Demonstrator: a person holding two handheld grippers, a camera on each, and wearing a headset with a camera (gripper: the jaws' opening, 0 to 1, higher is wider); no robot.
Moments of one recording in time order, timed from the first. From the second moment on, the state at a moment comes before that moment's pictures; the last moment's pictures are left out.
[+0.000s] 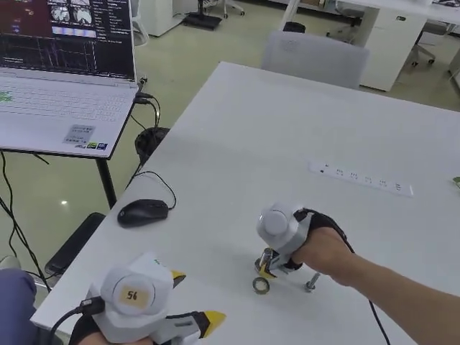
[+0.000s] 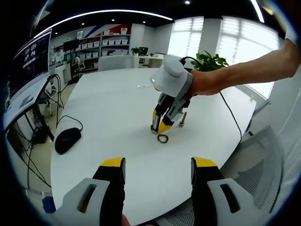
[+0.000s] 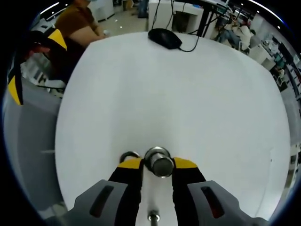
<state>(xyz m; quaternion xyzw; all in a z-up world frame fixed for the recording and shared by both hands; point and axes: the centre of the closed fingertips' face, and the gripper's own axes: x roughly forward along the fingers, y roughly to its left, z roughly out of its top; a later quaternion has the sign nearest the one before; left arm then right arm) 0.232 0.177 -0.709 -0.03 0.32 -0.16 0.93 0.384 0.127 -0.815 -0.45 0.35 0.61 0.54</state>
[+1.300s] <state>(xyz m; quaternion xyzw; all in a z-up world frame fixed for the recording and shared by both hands) 0.237 0.166 -0.704 0.00 0.33 -0.17 0.93 0.331 0.064 -0.789 -0.47 0.28 0.64 0.55</state>
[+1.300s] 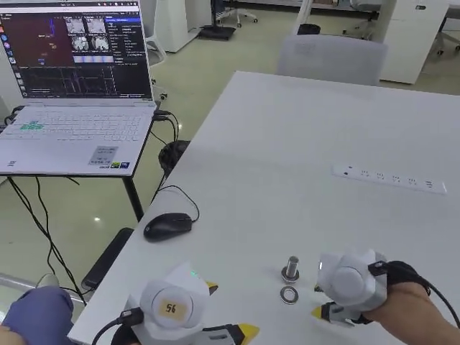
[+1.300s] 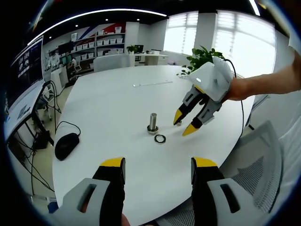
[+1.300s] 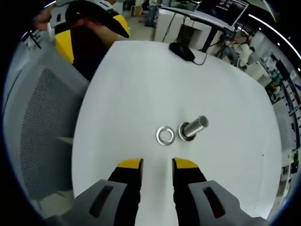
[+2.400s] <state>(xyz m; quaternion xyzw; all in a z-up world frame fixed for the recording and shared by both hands) 0.236 0.167 -0.702 0.00 0.32 -0.17 0.93 0.334 0.083 -0.811 -0.36 0.36 0.61 0.60</state>
